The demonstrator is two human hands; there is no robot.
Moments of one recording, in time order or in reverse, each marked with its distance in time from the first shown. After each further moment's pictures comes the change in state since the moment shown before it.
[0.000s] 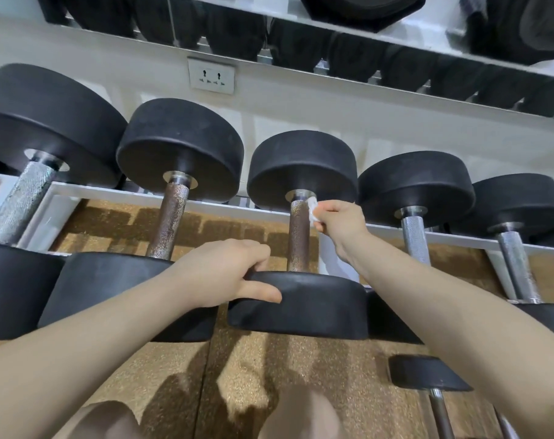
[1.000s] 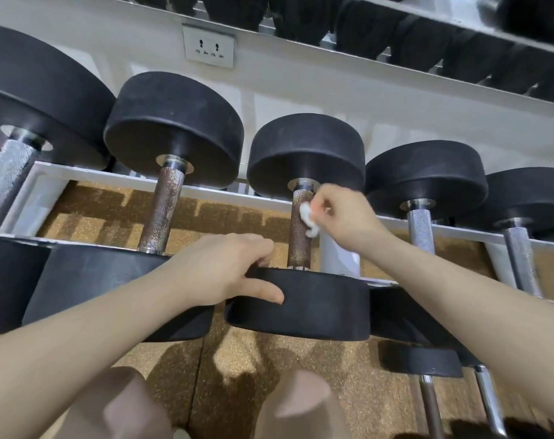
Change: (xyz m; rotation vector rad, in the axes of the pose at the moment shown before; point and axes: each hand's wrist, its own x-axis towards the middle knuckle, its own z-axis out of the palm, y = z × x) left_hand 0.003 0.000 -0.003 0.027 -0.056 0.033; right_hand -0.024 -0.020 -0.014 -0.804 -0.285 -0.476
